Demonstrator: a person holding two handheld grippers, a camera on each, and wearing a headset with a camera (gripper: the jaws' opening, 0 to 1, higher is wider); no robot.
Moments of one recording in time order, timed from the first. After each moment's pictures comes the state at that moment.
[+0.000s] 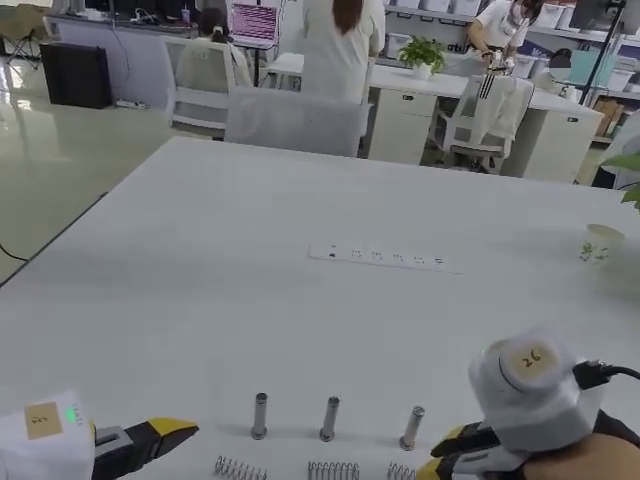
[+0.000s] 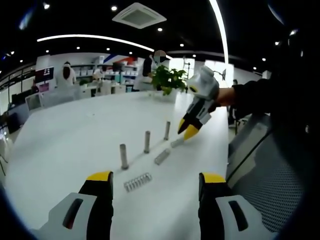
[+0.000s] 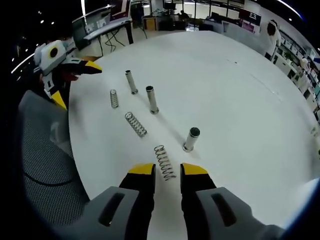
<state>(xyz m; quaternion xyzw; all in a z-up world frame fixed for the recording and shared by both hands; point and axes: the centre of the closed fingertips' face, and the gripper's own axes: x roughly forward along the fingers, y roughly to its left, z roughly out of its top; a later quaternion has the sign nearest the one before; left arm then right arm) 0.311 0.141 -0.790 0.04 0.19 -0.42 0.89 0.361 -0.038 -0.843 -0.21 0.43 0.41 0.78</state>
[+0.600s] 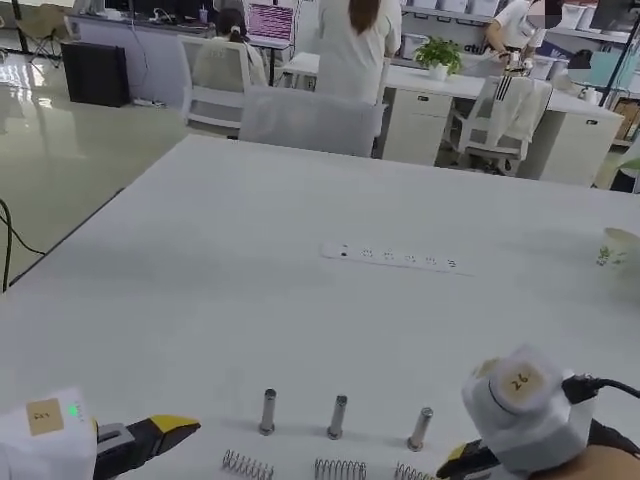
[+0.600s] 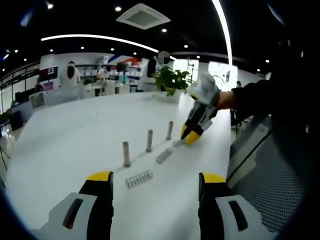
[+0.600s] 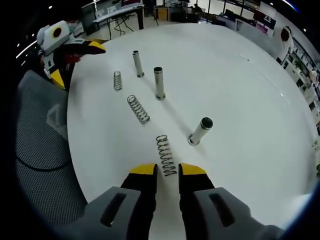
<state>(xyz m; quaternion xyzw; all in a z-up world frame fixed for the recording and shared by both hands) 0.308 0.146 -0.791 0.04 0.19 -0.40 0.90 0.357 -0.041 -0.862 -0.26 0.44 0.44 0.74</state>
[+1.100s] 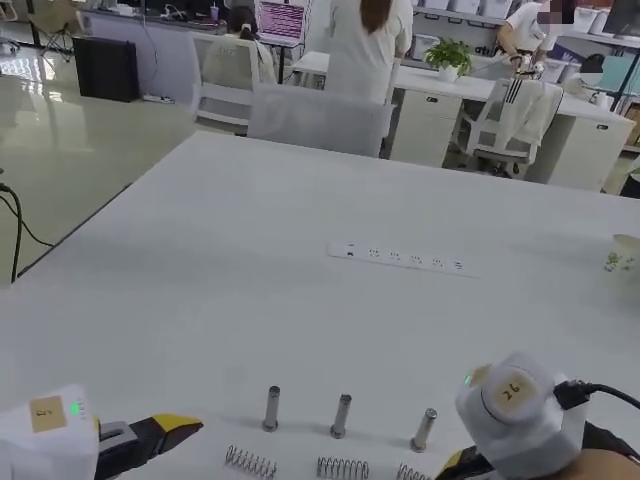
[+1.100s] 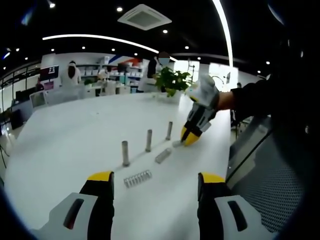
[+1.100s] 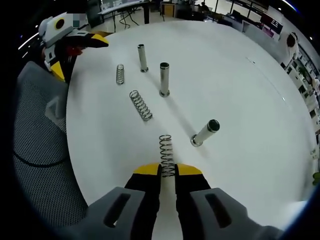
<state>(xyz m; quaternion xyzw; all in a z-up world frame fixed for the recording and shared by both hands) 0.307 0.145 -0.792 0.03 0.19 -0.40 0.90 0.356 -0.040 -0.865 -0.28 0.44 0.44 0.73</state>
